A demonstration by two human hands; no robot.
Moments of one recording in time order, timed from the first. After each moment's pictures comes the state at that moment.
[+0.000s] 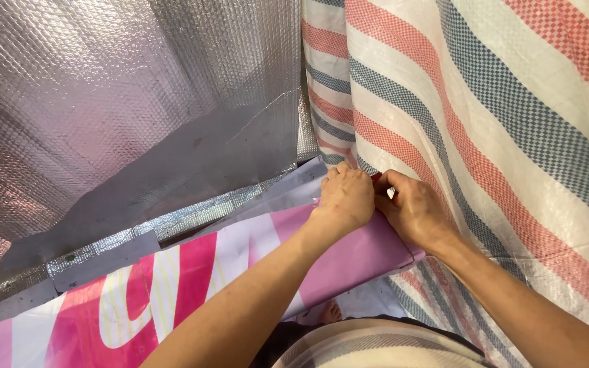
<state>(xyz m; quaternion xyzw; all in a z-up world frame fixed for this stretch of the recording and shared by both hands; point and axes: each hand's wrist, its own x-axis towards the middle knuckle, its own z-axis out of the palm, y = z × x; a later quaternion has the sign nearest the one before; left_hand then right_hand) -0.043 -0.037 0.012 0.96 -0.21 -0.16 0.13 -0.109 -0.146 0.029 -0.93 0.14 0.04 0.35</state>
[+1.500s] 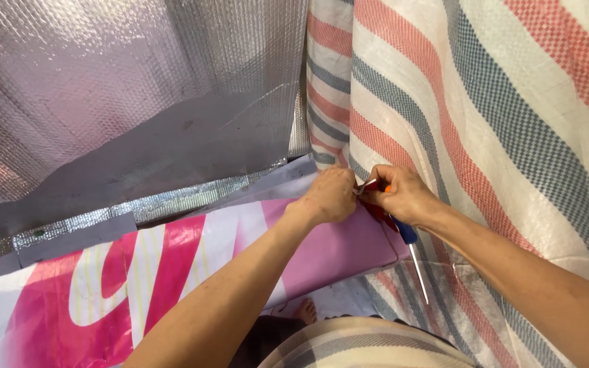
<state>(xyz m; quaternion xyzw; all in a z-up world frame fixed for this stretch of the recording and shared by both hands) -0.025 -0.010 -0.030 0.90 -0.32 -0.19 0.24 -0.084 -0.176 0.001 -0.84 0.10 0.11 0.52</state>
